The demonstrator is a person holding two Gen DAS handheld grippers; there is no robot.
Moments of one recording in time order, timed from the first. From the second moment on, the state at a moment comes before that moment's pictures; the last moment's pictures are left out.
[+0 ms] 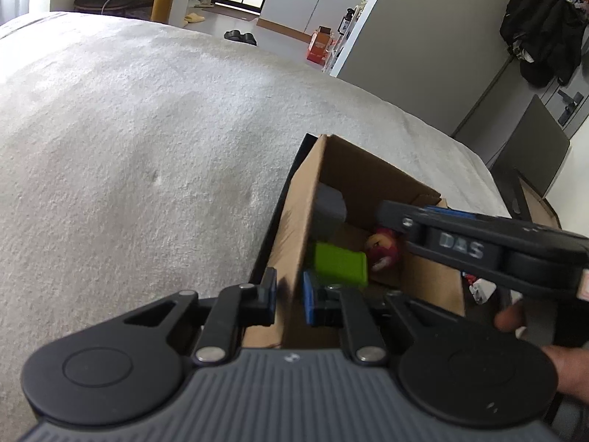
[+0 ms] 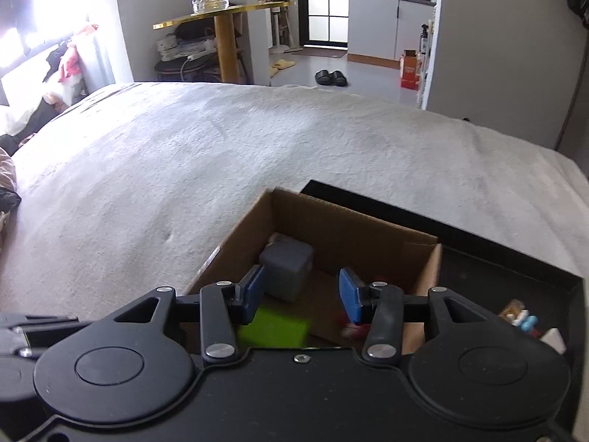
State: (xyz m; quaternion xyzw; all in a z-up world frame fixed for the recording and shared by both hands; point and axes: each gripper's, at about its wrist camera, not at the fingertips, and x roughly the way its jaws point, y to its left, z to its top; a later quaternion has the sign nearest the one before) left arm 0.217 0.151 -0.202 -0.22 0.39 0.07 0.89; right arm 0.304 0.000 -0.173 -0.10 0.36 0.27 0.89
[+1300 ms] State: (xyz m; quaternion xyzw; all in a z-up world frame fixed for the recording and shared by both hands) left arm 0.233 0.073 -0.157 -0.08 0.41 0.12 0.90; right arm 0.308 -0.151 -0.158 -0.10 0.34 0.26 0.90
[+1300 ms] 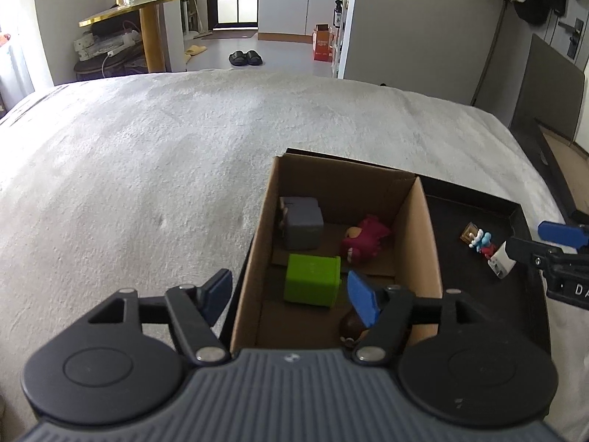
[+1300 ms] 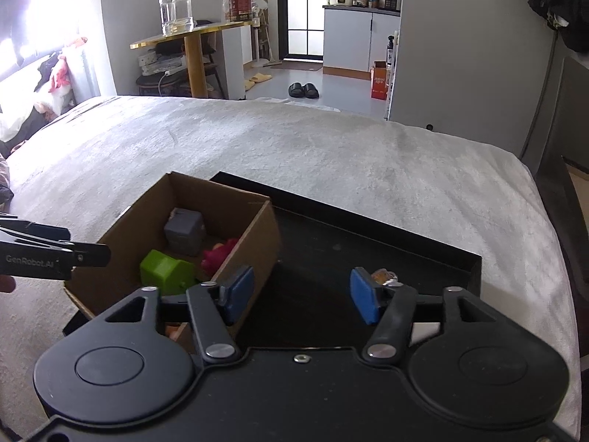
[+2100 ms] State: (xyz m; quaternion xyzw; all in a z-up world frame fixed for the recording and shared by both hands) left arm 0.272 0.006 -0.161 -0.01 0.43 0.16 0.89; right arm 0.347 -0.228 -0.232 -0.02 0.34 0.24 0.91
